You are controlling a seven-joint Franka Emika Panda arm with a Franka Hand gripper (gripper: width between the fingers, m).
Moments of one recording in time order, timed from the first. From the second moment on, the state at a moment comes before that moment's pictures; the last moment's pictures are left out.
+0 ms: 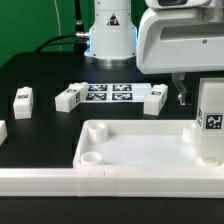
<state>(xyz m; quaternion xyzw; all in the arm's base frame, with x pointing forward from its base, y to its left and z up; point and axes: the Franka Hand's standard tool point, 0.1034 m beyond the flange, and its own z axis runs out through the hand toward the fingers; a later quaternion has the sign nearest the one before) 0.662 0.103 0.114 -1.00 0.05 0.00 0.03</state>
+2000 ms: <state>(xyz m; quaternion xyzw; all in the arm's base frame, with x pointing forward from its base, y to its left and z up) 0.662 0.097 0.111 -0.82 0.57 0.02 0.06</state>
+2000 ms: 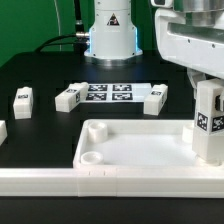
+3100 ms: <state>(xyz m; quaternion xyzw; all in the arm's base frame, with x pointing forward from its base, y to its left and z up) 0.662 0.100 0.113 -0.96 0.28 0.01 0.06</state>
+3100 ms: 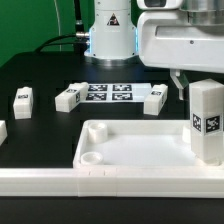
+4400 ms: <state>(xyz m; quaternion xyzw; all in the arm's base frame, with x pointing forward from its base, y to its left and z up) 0.665 0.095 0.113 -1.00 -0.05 -0.01 0.04</state>
